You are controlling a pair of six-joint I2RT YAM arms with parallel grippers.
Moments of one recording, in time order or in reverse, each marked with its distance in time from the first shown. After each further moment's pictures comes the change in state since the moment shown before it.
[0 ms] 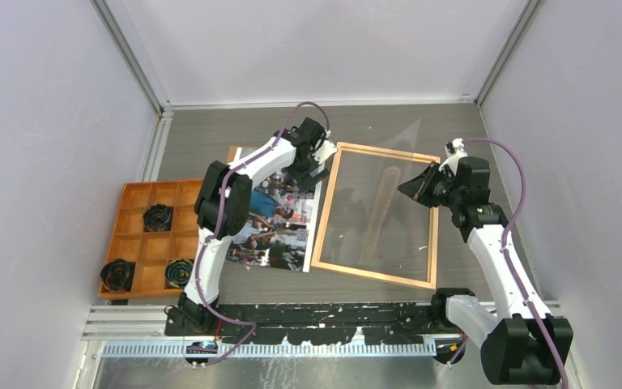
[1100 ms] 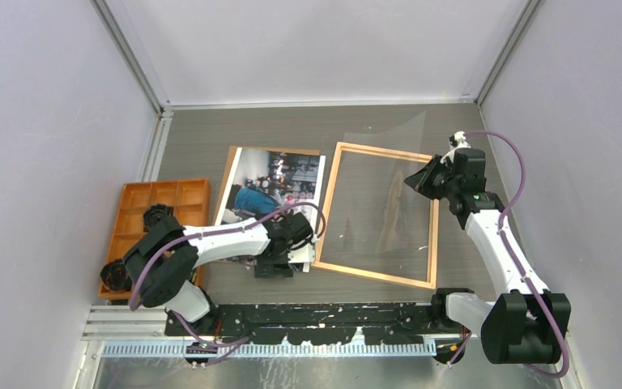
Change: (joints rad) left arm -0.355 -0.699 -1.008 0.005 -0.130 0.174; right arm -0.001 0.131 0.058 0.015 0.163 -0.004
